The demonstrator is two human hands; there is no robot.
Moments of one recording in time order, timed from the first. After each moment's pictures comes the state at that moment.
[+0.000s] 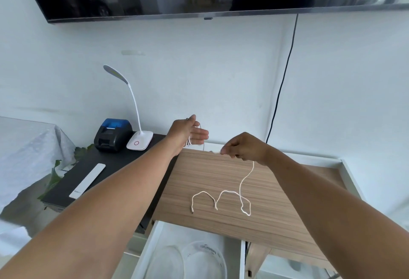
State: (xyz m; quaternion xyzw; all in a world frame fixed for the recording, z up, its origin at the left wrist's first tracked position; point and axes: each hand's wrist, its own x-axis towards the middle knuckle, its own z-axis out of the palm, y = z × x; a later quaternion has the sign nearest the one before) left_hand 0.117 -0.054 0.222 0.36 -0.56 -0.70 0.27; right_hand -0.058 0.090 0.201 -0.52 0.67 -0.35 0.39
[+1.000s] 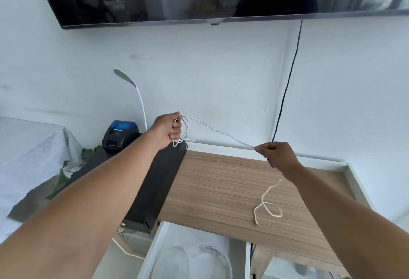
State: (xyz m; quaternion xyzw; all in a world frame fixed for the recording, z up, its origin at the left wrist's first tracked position) left_hand 0.162 -0.084 0.251 0.42 -0.47 -0.72 0.30; right_hand -0.098 0.130 0.162 -0.32 0.74 -0.53 0.28
